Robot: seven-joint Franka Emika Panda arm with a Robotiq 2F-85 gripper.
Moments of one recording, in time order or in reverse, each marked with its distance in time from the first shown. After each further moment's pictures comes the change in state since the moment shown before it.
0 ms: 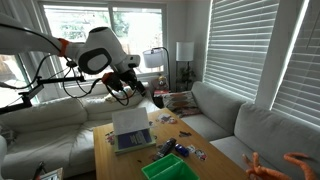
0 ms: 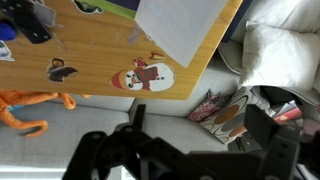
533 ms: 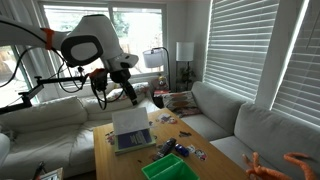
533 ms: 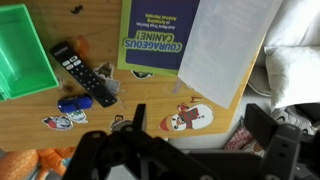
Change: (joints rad) arm -0.101 -0.130 -0.039 -0.010 -0.050 -0.324 0.110
